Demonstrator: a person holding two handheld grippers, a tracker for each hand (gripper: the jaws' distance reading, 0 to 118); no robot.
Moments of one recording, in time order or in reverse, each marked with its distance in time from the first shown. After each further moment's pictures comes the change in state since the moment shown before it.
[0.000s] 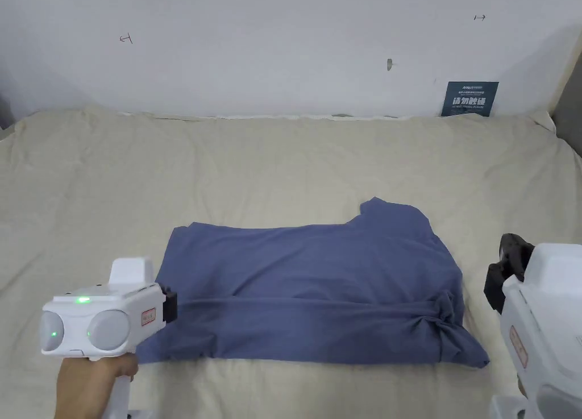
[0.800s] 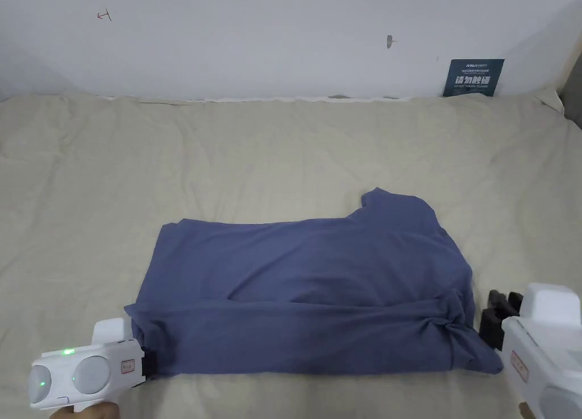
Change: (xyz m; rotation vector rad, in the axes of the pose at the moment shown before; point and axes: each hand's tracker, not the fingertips) left arm -0.042 -0.044 -0.089 -0.188 0.048 0.106; right arm 0.002 -0.074 -0.082 -0.412 -0.007 -0.081
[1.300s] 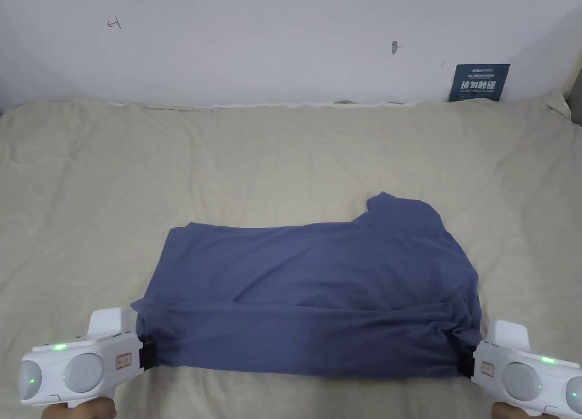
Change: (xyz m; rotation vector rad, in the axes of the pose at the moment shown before) left arm -0.004 0.010 0.028 0.082 -0.022 -0.025; right arm 0.007 -0.058 -0.102 -0.345 0.069 -0.052
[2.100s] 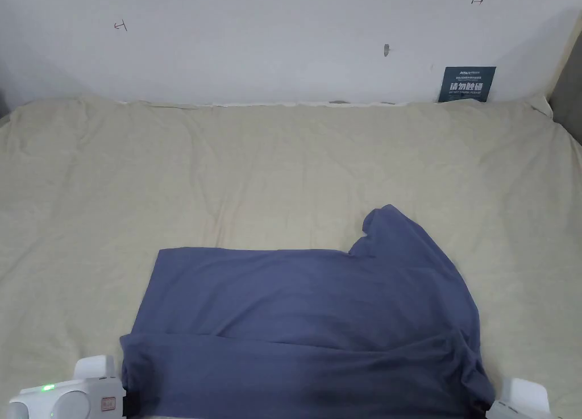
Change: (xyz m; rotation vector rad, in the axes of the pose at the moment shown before) left arm -0.020 -0.102 0.023 -0.168 0.067 0.061; right arm 0.030 -0.108 0.081 -0.036 -0.010 -0.044
